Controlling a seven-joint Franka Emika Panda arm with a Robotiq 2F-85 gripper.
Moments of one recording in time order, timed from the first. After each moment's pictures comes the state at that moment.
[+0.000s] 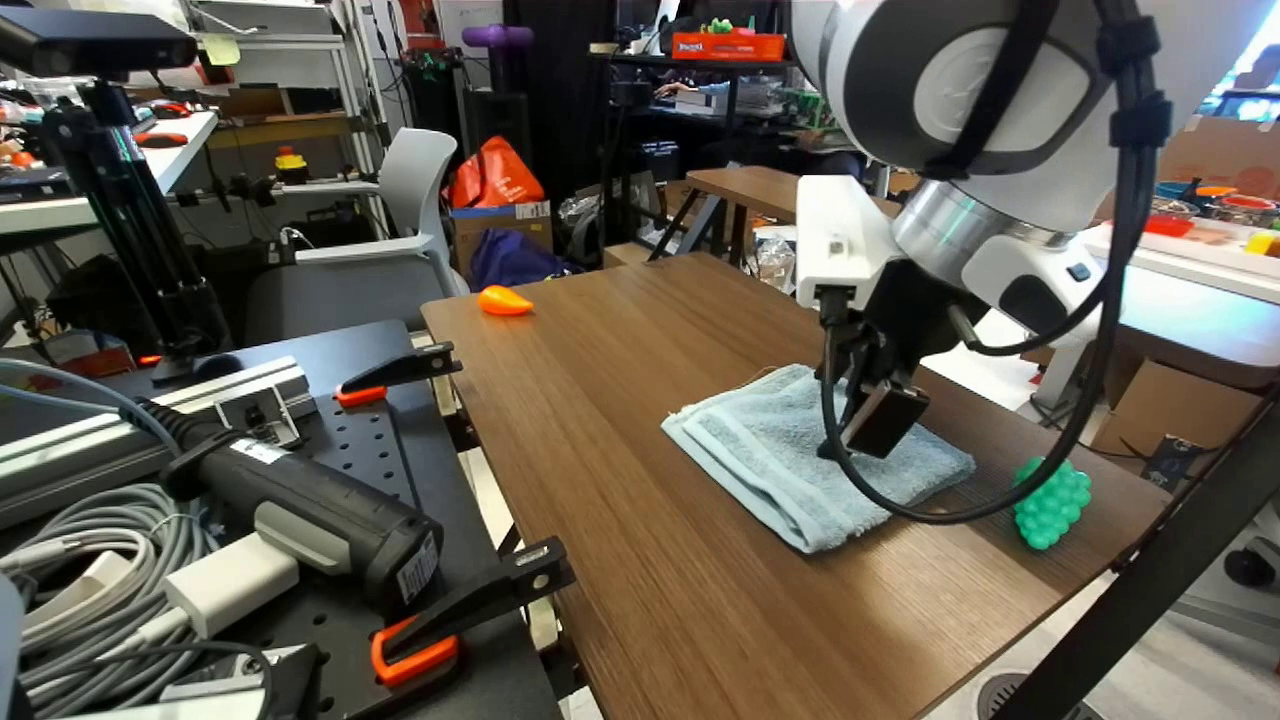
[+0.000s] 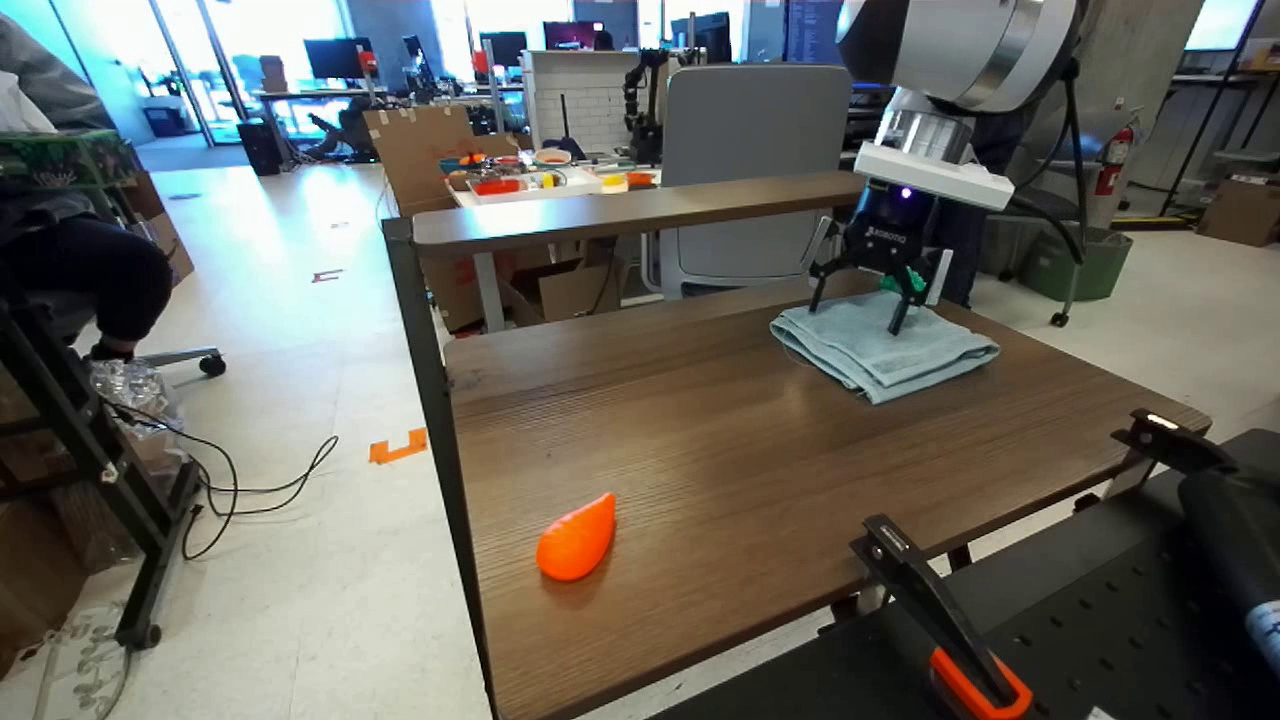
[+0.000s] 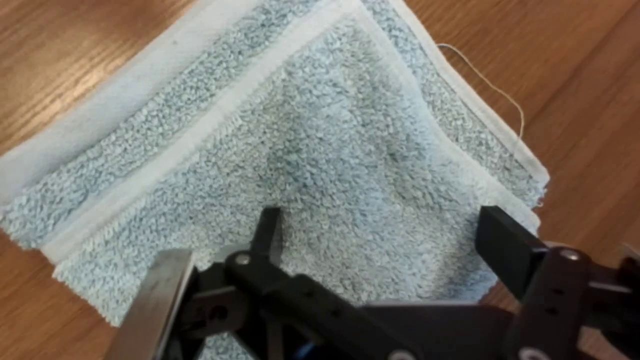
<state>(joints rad) -0.20 0.82 0.01 -1.66 0.36 2.29 0.19</state>
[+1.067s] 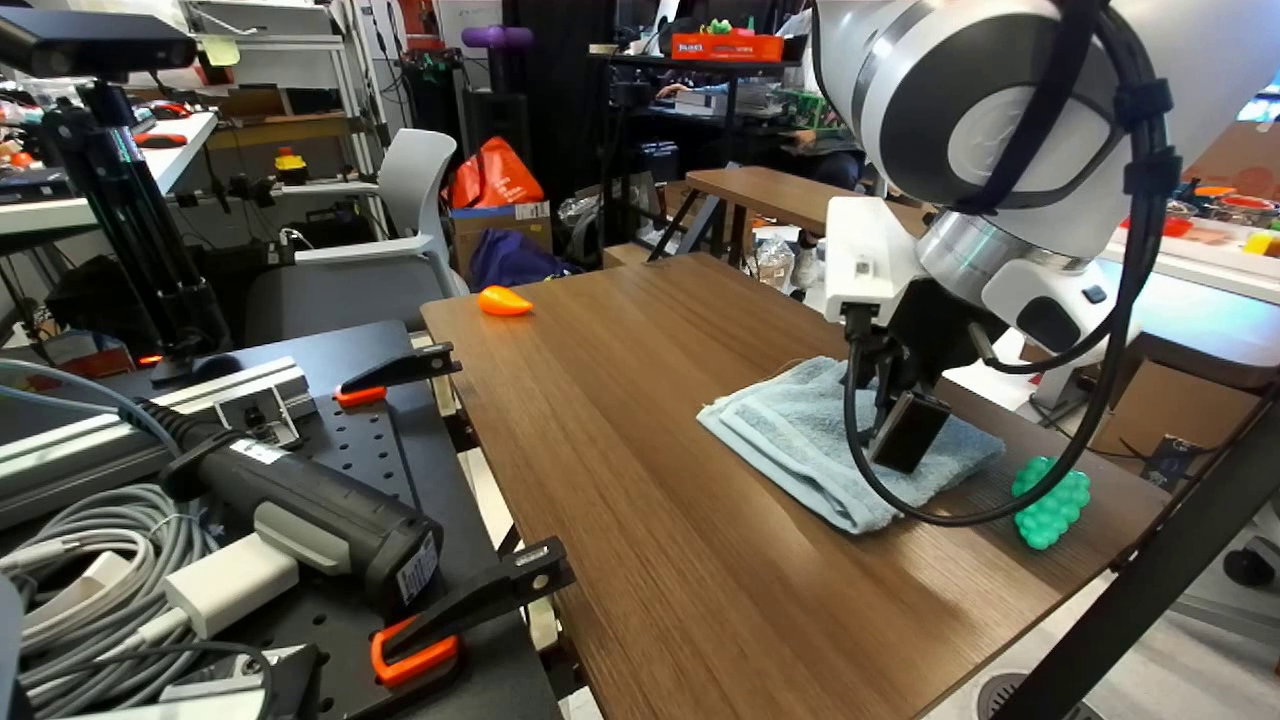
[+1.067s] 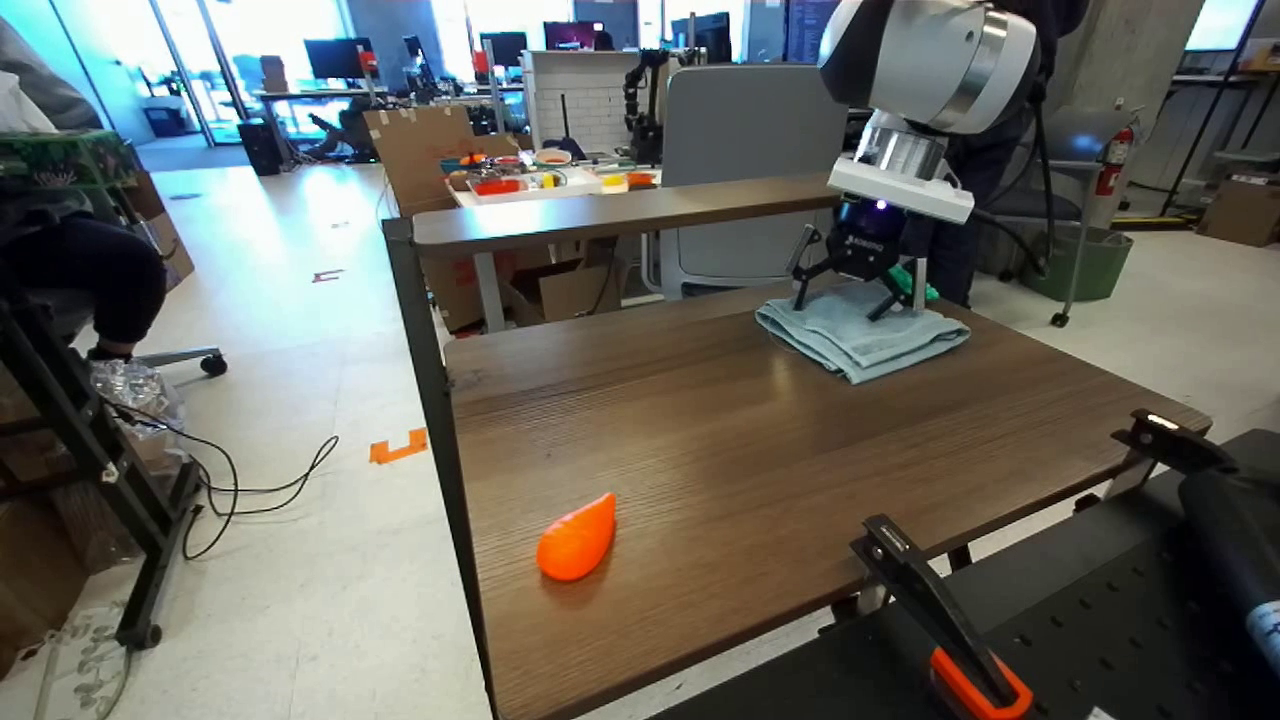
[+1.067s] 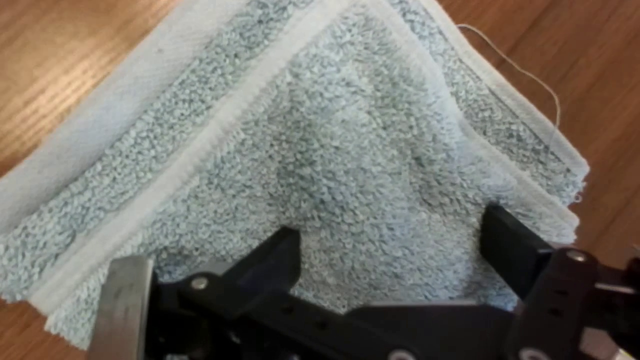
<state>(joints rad) -0.19 0.93 0.00 -1.51 0.37 2.29 0.26</state>
